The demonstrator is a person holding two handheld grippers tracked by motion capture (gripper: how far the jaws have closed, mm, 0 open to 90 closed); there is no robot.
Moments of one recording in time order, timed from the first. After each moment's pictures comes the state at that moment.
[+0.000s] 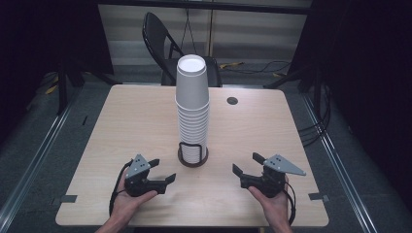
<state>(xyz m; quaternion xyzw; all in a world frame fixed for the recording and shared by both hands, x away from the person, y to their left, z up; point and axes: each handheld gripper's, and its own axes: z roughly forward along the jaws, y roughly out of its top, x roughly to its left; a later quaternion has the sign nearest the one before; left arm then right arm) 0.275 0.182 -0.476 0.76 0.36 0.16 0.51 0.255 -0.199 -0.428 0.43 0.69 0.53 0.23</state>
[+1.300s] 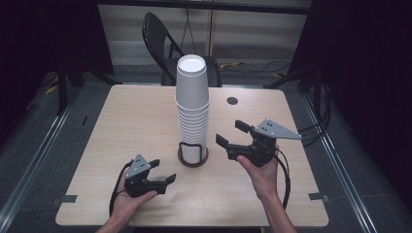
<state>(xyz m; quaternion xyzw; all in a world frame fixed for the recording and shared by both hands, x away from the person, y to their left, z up) 0.275 0.181 -0.476 0.76 0.36 0.16 0.51 0.293 -0.158 -0.340 0.35 0.69 0.61 0.21</state>
